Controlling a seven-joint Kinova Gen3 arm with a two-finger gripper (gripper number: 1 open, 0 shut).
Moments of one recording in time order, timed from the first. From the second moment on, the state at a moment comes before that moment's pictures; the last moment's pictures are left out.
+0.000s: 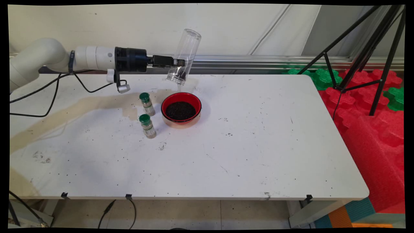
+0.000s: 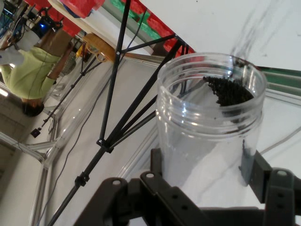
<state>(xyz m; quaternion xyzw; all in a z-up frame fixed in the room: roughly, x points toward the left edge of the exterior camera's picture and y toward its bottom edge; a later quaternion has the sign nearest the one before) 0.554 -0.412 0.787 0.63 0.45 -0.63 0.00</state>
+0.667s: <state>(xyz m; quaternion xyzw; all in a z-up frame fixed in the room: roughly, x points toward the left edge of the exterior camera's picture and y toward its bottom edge) 0.555 -0.415 0.789 0.66 0.41 -0.64 0.04</state>
